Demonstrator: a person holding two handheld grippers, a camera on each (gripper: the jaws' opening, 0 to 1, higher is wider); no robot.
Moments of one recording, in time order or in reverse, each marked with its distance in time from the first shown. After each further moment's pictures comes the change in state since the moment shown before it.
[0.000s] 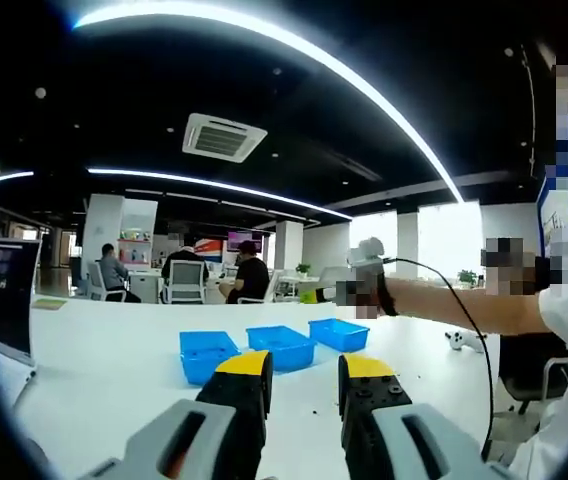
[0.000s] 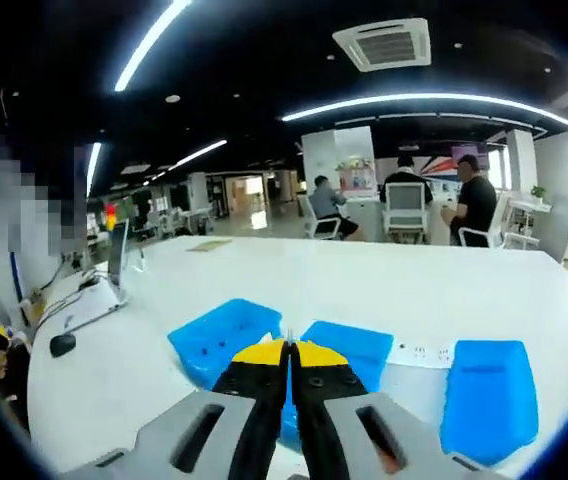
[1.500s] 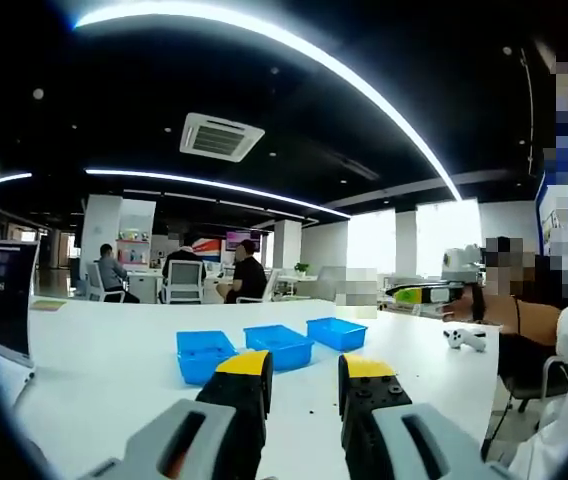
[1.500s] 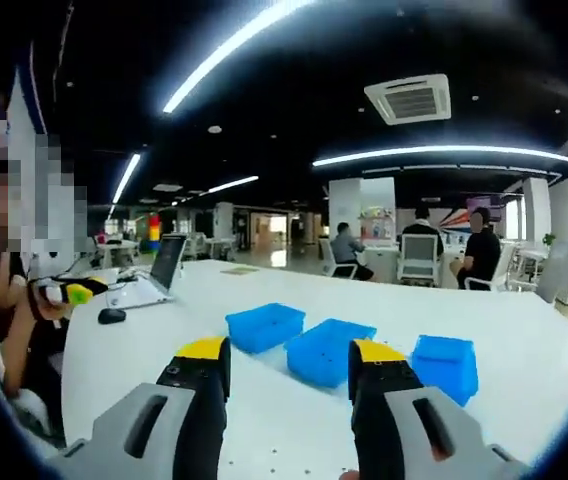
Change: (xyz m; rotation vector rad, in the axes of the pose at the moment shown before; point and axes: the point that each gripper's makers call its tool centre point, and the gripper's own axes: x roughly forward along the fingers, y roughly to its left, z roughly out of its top) left arm 0.003 -0.004 -0.001 0.007 0.006 -0.007; right arm -0.220 0.038 -0.029 -0.148 -0.234 0.107
